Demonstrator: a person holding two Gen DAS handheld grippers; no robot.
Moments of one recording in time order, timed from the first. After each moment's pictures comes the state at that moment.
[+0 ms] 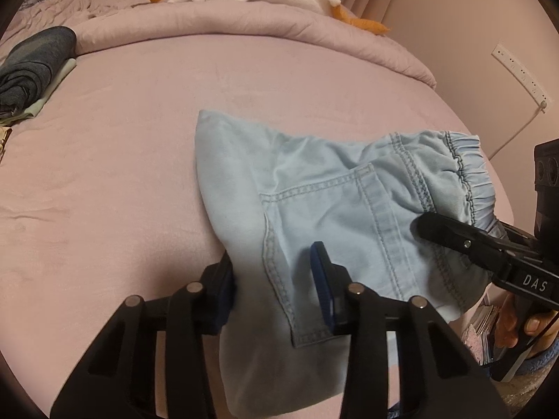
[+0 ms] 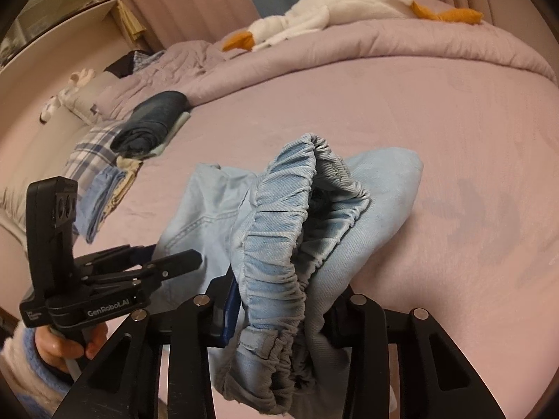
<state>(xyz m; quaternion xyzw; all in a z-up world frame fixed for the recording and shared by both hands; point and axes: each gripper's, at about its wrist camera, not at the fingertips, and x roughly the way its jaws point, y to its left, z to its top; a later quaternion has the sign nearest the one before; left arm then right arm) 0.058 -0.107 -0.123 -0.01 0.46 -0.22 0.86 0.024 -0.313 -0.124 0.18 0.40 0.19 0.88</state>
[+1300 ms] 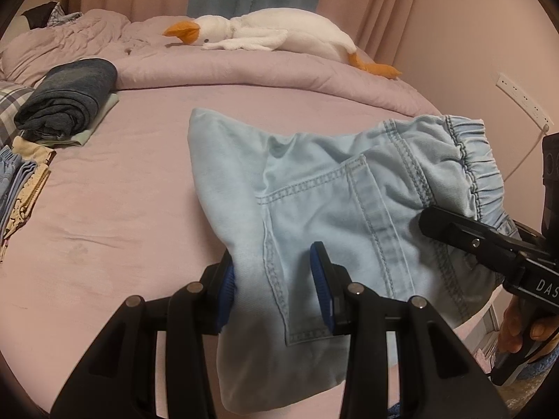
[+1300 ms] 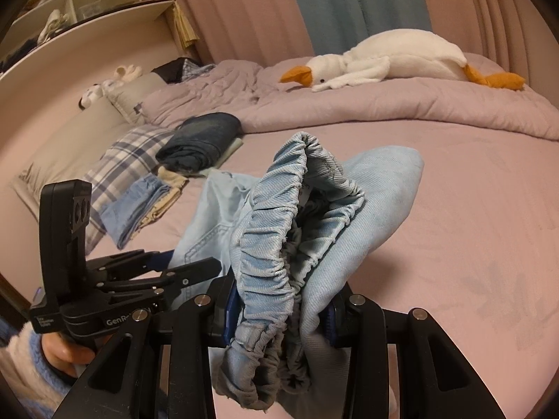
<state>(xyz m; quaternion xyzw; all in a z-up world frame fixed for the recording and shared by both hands) 0.032 -0.065 -0.081 -0.02 0.39 -0.18 0.90 0.030 -0.271 -0.071 0.14 0.32 0.24 0.91</state>
